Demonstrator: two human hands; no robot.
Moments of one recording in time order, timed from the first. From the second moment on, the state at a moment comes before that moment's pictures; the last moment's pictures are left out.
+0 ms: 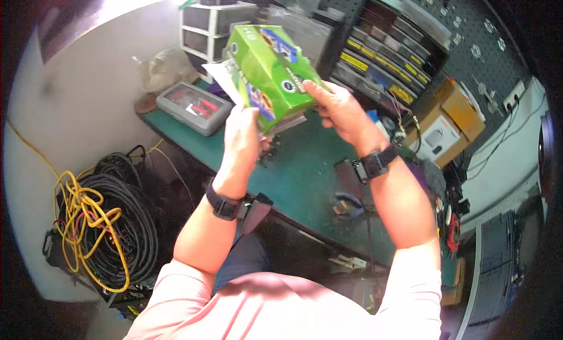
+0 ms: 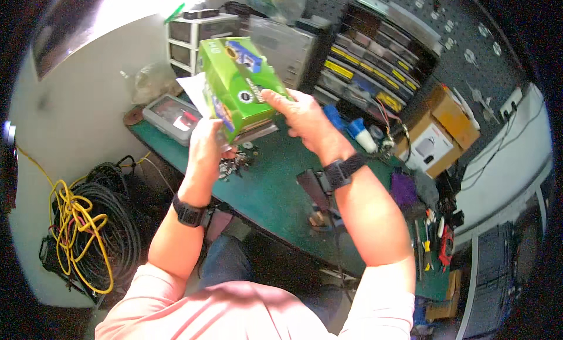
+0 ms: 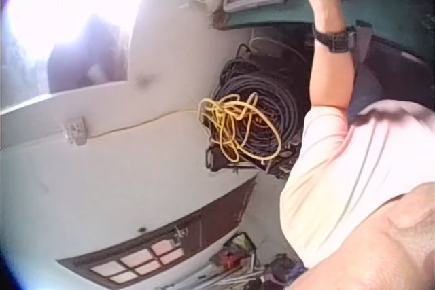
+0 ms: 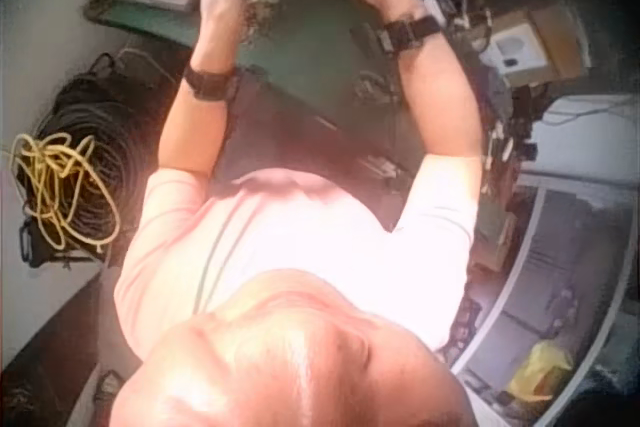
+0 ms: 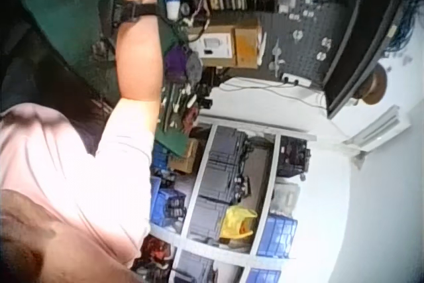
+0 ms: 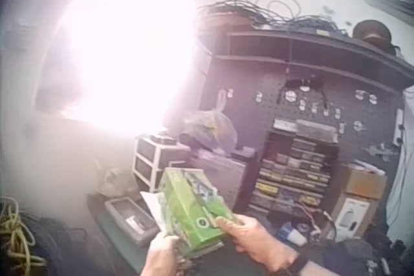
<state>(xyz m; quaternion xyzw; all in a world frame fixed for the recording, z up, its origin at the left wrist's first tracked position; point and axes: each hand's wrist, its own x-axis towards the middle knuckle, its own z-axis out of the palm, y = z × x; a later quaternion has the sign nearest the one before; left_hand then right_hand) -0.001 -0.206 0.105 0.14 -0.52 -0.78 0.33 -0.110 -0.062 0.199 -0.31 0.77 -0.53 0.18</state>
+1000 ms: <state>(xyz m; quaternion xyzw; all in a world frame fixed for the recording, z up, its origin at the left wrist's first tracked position) -0.046 -0.152 0.065 0.08 -0.82 -0.56 0.12 -0.211 0.105 0.075 -0.26 0.91 -0.26 -0.19</state>
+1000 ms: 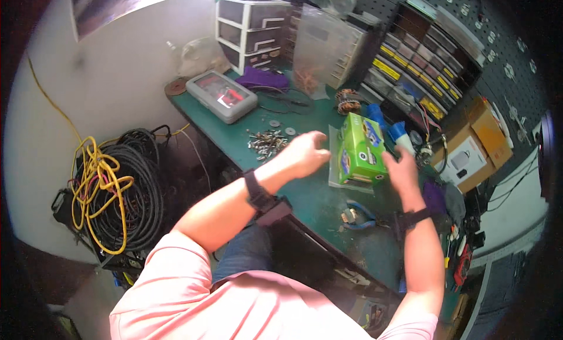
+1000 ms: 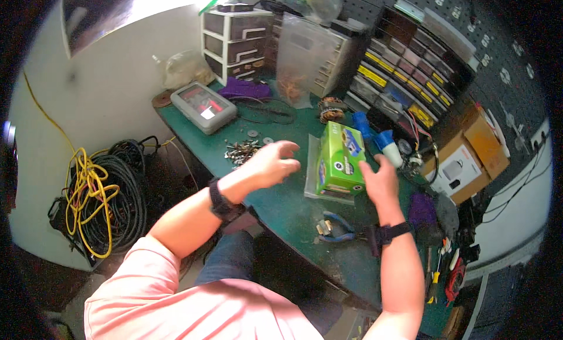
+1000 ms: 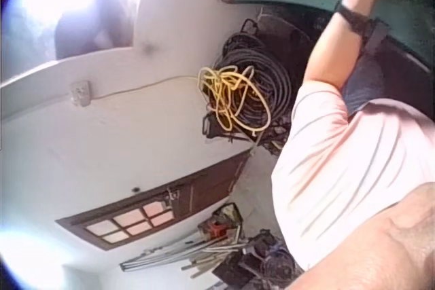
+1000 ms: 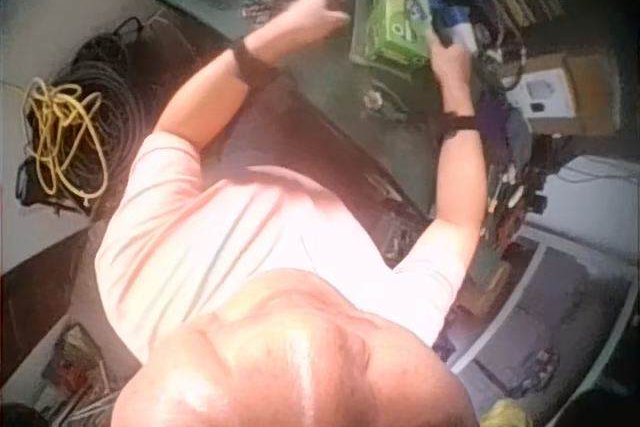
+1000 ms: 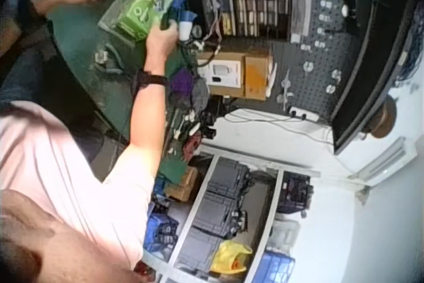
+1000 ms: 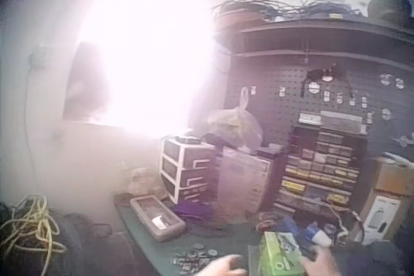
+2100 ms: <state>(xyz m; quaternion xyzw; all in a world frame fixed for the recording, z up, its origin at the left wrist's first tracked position) -0.005 -0.410 0.010 0.43 -0.49 -0.68 0.34 -0.174 -0.300 0.049 -0.26 0.83 -0.36 0.33</state>
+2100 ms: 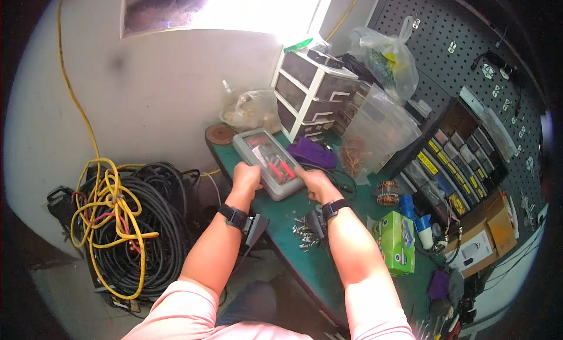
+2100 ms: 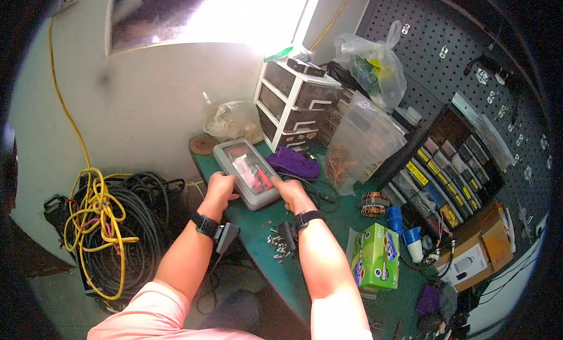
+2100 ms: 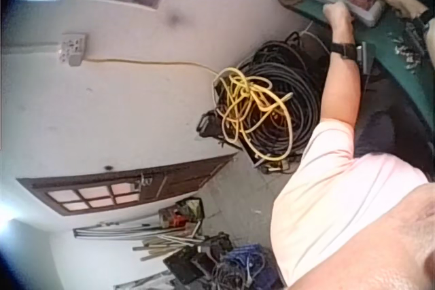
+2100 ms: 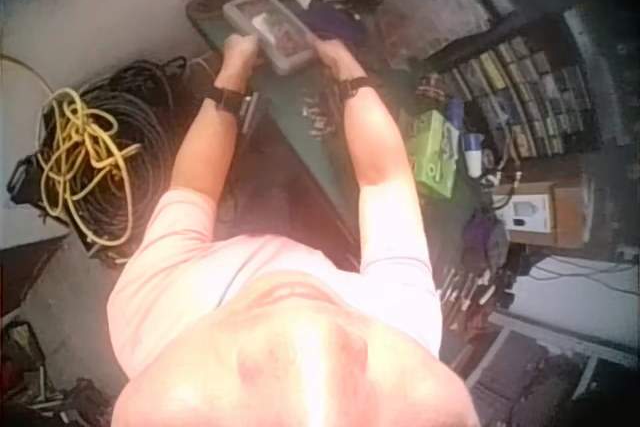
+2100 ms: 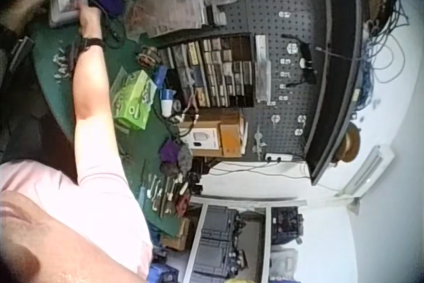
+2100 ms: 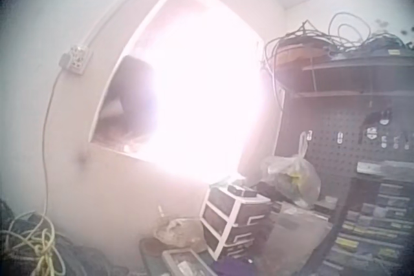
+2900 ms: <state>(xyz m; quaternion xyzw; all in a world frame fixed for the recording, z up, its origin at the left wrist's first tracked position) 0.052 -0.274 0.094 0.23 -0.55 -0.71 0.38 -0.086 -0.134 0.100 -0.13 0.59 -0.75 0.25</state>
